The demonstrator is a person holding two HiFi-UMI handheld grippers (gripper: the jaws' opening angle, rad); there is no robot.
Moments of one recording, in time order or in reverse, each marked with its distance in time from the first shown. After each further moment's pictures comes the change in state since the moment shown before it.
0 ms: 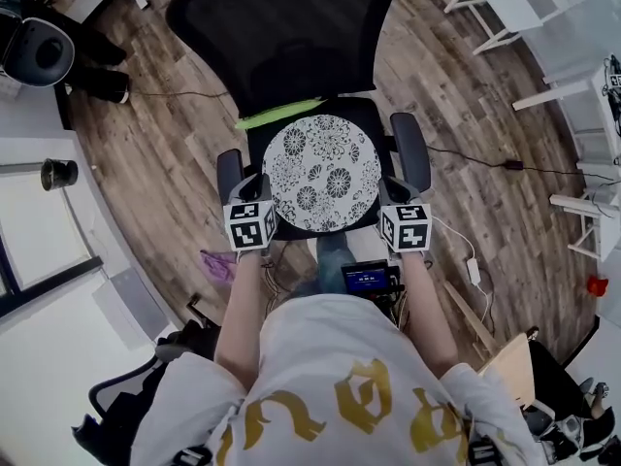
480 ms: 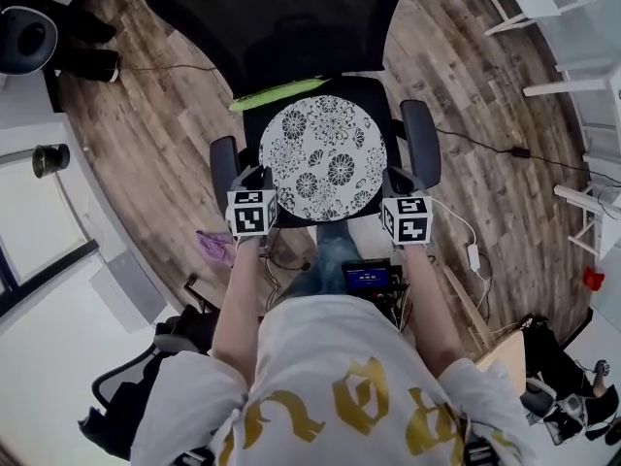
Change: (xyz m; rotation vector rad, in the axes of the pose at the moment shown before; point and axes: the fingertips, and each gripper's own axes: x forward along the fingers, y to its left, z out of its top) left arm 0.058 0.014 -0.055 0.021 0.177 -0.030; right arm 0.047 -0.013 -0.027 -0.053 0.084 -0.019
